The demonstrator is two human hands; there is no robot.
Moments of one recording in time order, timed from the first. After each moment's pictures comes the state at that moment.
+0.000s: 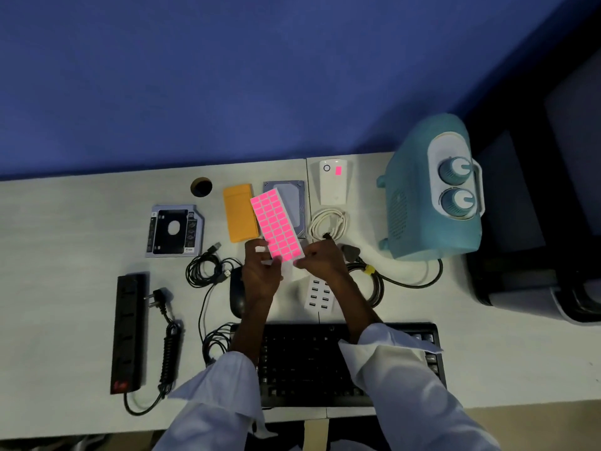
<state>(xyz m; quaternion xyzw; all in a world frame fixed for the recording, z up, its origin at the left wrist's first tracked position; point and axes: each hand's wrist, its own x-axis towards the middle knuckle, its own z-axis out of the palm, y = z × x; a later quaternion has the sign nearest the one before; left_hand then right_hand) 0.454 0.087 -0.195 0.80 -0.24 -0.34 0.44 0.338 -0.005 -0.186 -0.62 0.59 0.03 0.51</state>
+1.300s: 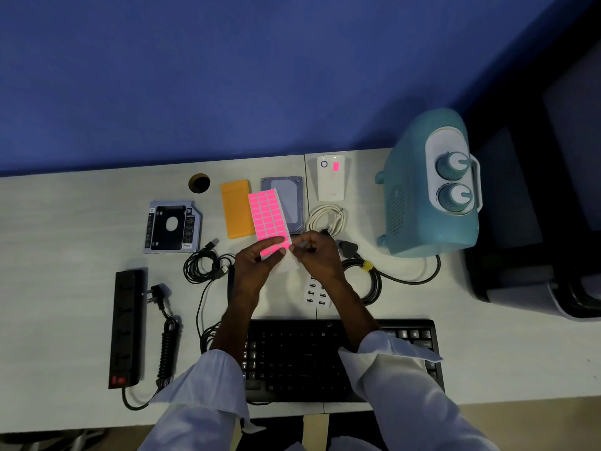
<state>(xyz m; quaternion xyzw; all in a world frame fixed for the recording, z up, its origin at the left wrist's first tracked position) 0.467 0.092 -0.184 0.69 -0.23 -0.46 0.50 0.339 0.010 -0.184 -0.55 0.57 -0.18 0.58</state>
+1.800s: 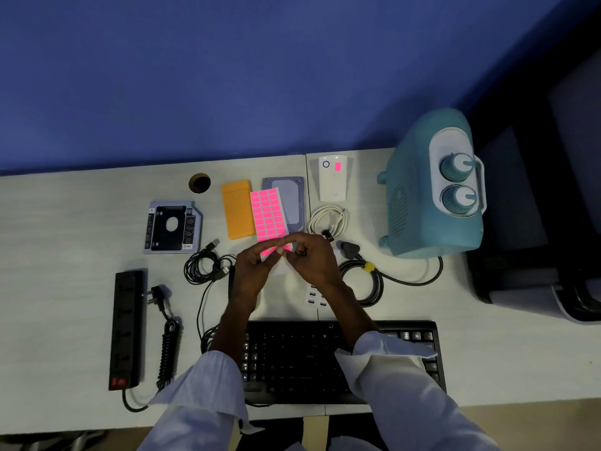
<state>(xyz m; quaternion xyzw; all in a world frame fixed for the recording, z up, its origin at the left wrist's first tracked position) 0.472 0.093 -0.187 0.68 -0.25 -0.47 0.50 0.346 0.013 -0.191 -0.68 0.48 -0.19 0.52</state>
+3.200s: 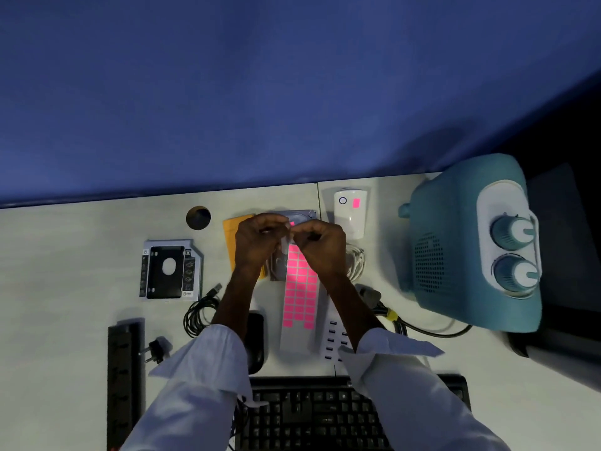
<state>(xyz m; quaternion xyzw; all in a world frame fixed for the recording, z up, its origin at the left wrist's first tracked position) 0.547 -0.050 -0.194 0.76 -0.29 -0.42 0.41 0.410 -0.087 -0.207 -0.61 0.54 -0.32 0.48</state>
